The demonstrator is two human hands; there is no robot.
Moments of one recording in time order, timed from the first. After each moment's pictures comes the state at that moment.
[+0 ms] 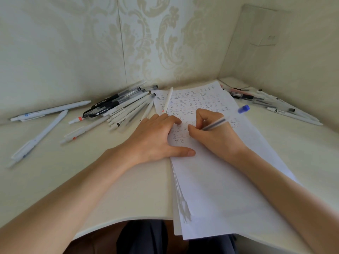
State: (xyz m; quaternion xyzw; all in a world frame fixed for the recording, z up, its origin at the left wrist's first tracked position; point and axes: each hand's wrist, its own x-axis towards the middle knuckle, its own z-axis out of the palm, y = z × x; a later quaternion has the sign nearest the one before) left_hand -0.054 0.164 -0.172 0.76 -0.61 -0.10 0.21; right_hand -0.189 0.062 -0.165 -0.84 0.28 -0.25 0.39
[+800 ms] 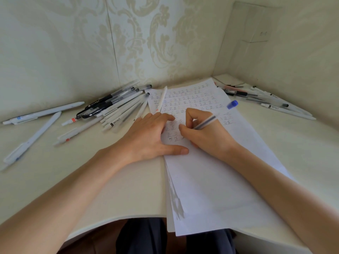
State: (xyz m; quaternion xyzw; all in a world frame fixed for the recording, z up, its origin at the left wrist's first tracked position) left_hand -0.055 0.165 -0.168 0.76 -0.61 -0.10 0.21; right_hand -0.189 0.063 -0.166 -0.85 0.26 -0.23 0.40
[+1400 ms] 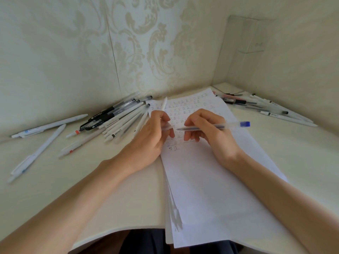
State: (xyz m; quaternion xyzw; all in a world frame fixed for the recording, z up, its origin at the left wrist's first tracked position) left_hand -0.051 0.162 -0.179 0.66 -0.64 -0.09 0.38; right_hand -0.192 0.055 -0.160 -0.72 0.18 -0.33 0.58
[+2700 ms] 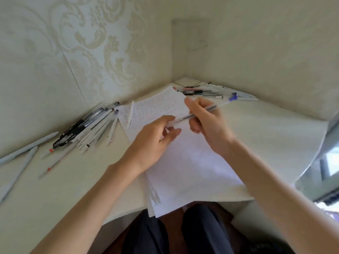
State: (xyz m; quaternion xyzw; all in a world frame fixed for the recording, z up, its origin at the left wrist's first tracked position) left_hand -0.119 0.156 -0.144 0.63 -0.66 -0.15 0.37; right_hand -0.255 0.066 -0.137 -0.63 0.27 -0.43 0.58
